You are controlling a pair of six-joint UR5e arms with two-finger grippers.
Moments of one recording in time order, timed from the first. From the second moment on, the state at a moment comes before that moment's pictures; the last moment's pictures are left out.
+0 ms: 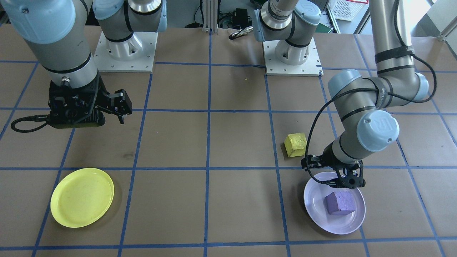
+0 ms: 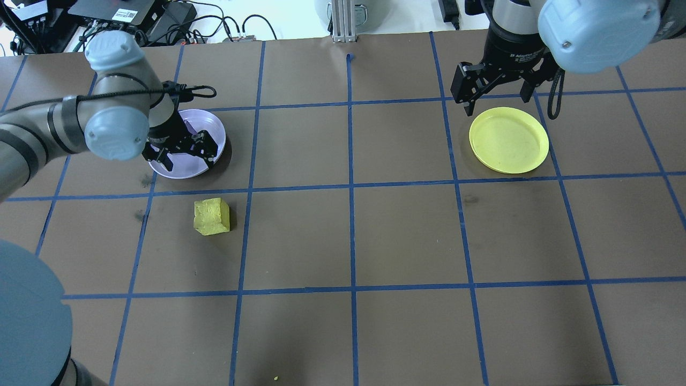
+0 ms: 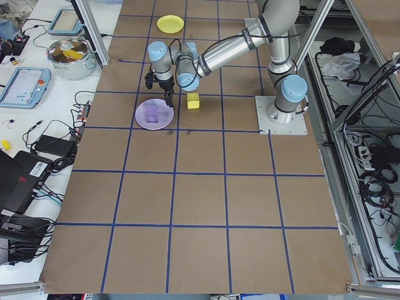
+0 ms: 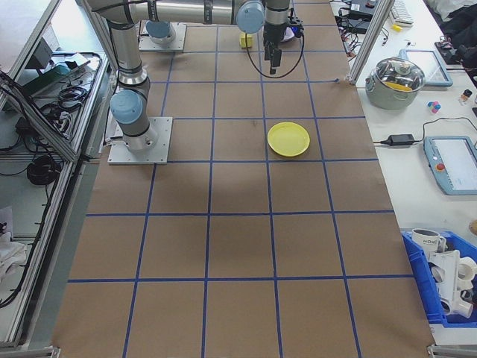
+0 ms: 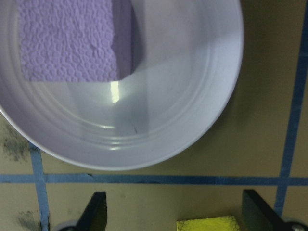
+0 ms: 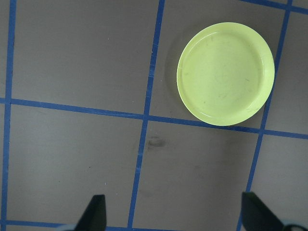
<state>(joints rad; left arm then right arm) -1.39 -1.96 -1.74 -1.11 1.60 0.15 1.61 -1.42 1.49 -1.63 -1.68 -0.11</state>
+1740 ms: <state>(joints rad) -1.38 -1.90 -1.75 -1.36 1.51 0.03 1.61 -1.42 1.49 -1.63 -1.68 -0.11</state>
